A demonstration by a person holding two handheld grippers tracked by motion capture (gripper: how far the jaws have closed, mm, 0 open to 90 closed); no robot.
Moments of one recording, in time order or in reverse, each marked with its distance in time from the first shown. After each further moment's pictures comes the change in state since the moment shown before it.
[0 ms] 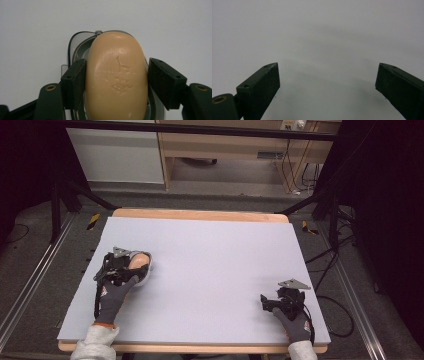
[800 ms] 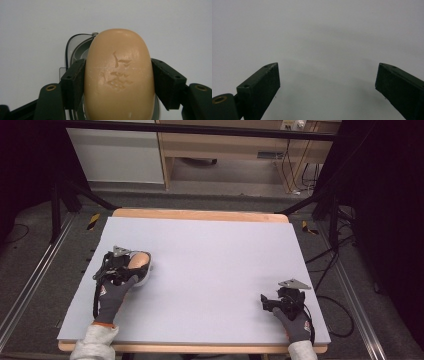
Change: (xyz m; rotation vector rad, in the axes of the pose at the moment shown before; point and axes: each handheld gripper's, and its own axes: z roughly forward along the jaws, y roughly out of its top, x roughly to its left) left arm 0.001 0.002 -0.002 0.008 -0.009 0.004; right arm 0.000 0.000 0.000 -0.003 0.006 0.010
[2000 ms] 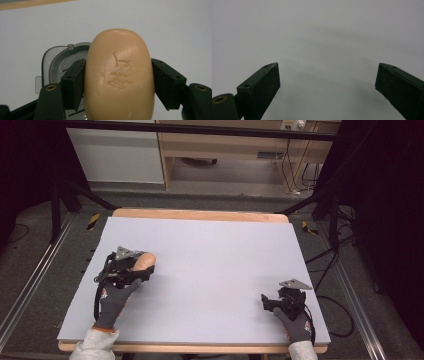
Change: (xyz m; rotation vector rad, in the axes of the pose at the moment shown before) left arm -0.022 0.007 -0.022 -0.053 -0.084 0.051; right arm -0.002 0.000 -0.001 -0.006 -0.006 -0.003
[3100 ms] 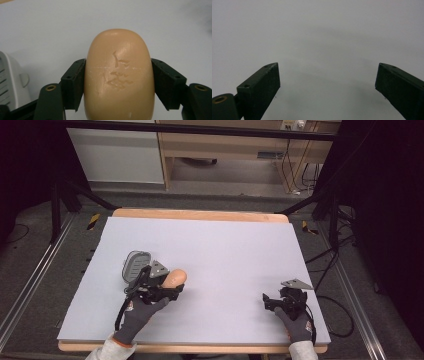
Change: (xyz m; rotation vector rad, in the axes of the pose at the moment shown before) left arm -0.085 -0.007 0.003 0.039 -0.162 0.169; right arm -0.003 0.000 -0.002 -0.004 -0.011 0.018
